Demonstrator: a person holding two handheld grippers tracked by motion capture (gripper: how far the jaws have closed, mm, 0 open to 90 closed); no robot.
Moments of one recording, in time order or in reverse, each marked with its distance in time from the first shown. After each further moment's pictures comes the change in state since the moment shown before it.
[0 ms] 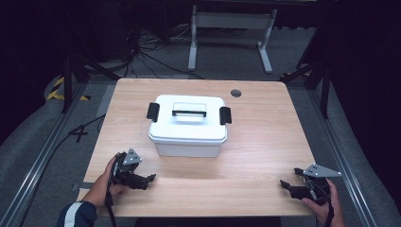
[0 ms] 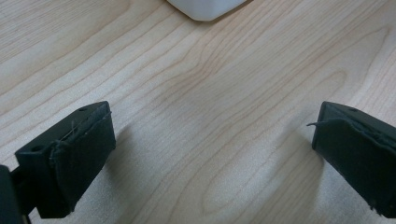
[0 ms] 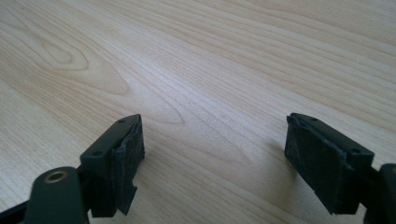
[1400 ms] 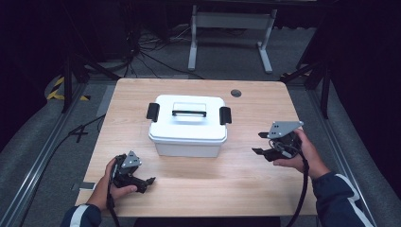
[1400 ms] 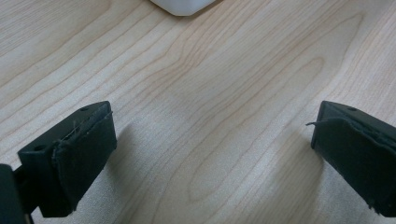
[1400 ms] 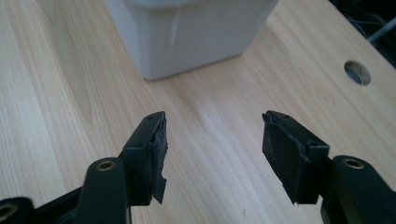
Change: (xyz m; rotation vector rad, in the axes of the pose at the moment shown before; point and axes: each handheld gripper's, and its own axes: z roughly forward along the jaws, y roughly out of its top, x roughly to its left) left arm -0.003 -0.004 -0.003 -0.014 -0.031 0.045; right arm 0.048 0.184 0.015 0.036 0.202 -0.488
